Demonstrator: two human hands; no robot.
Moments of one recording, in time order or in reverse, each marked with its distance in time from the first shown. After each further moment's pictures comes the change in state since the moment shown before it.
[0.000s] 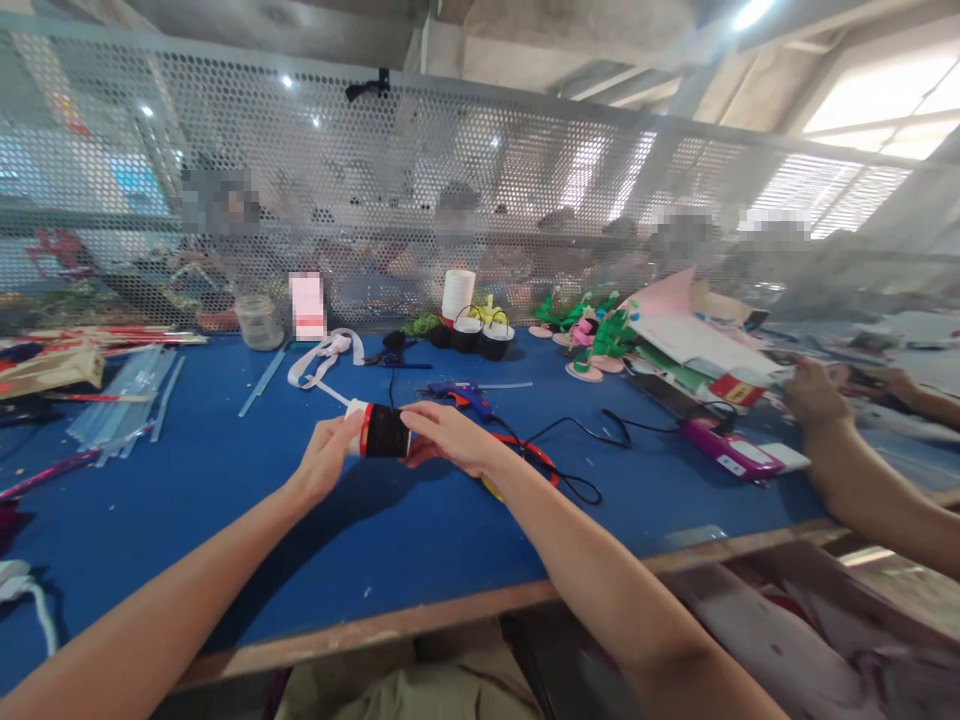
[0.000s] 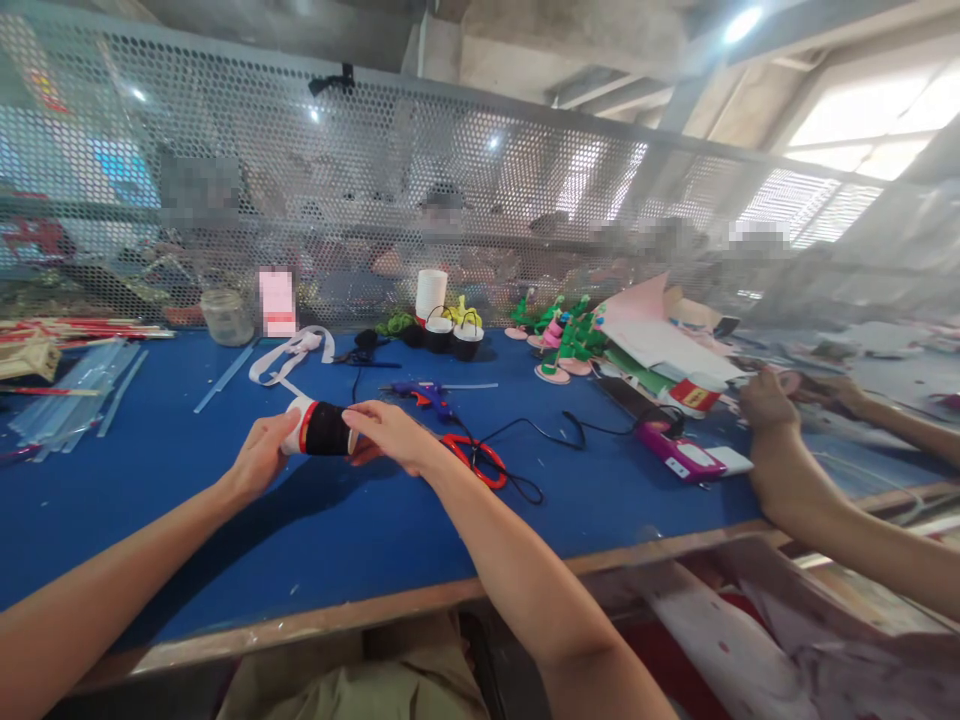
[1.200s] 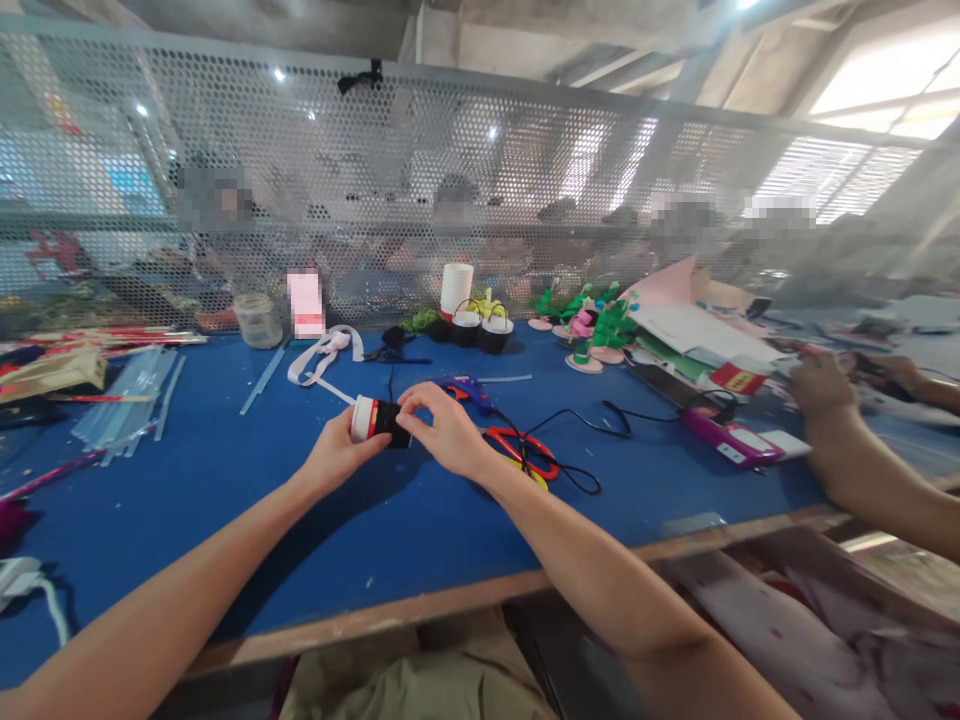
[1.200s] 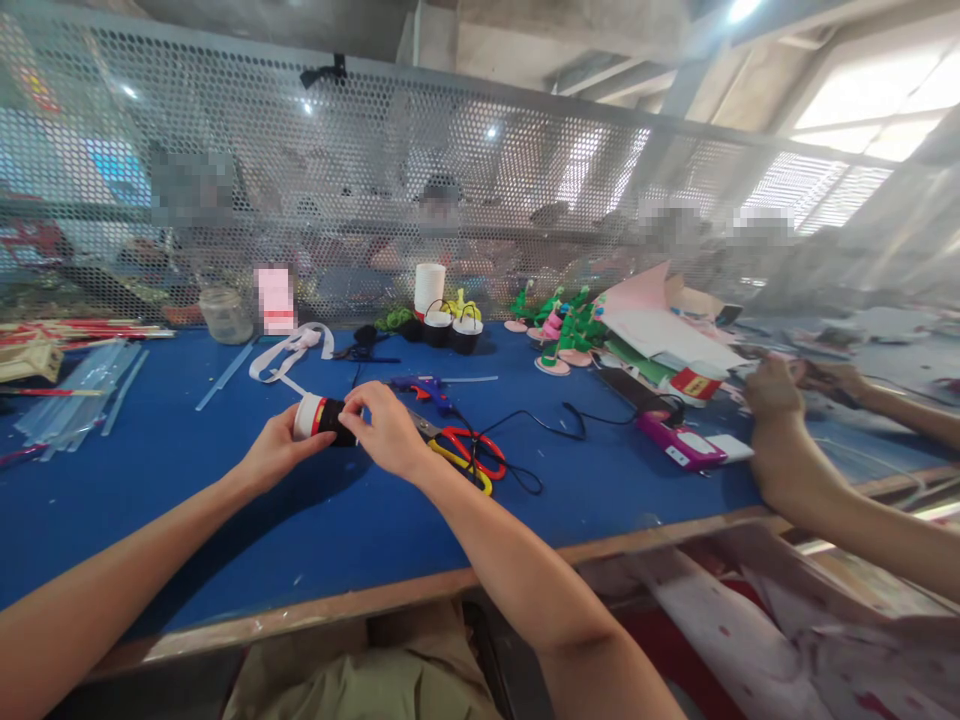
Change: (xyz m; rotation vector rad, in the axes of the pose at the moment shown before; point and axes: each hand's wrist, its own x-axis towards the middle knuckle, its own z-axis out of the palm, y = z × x) left_hand 0.000 0.004 0.007 0.368 -0.051 0.001; right_hand 0.000 0.004 0.005 -0.625 0.378 -0.610
